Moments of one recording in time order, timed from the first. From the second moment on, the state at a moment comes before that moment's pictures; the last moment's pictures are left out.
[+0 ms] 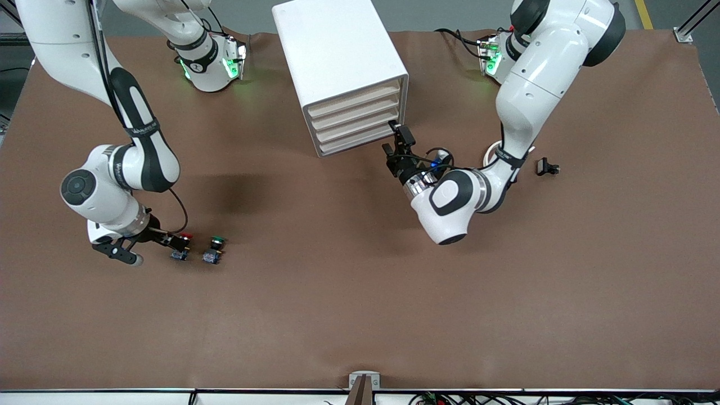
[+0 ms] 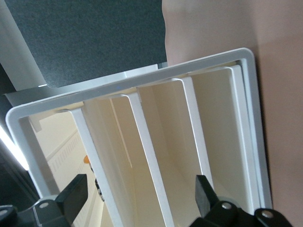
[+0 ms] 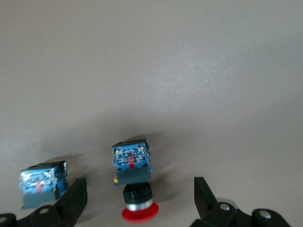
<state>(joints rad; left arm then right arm) -0.33 0.88 -0.24 -1.47 -0.85 1.32 -2.07 0.08 0.48 -0.12 -2.03 0.08 2.61 0.29</state>
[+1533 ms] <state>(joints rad) -0.50 0.94 -0.24 -1.49 -0.91 1.31 -2.14 0.11 0.57 -0.12 -2.01 0.08 2.71 0.30</state>
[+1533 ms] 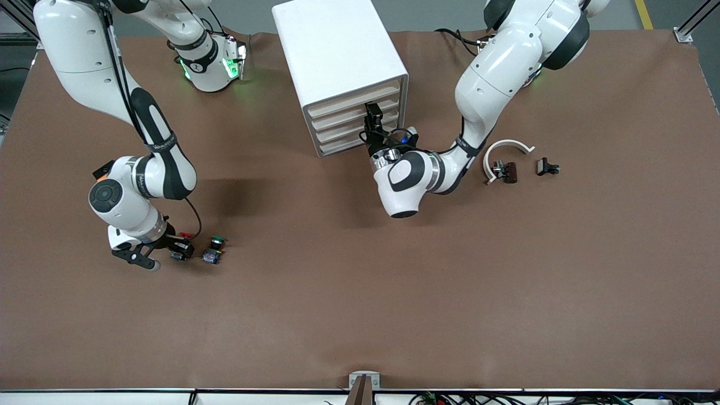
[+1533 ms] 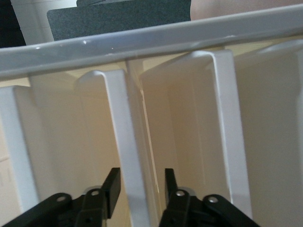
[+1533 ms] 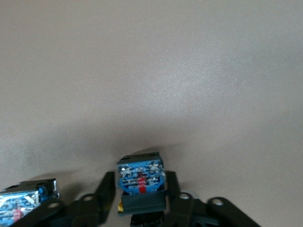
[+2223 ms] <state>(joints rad) -0.48 0.94 -0.23 -1.48 -0.93 1.30 -2.19 0.11 0.55 -0.12 -1.97 0.09 2.59 0.36</state>
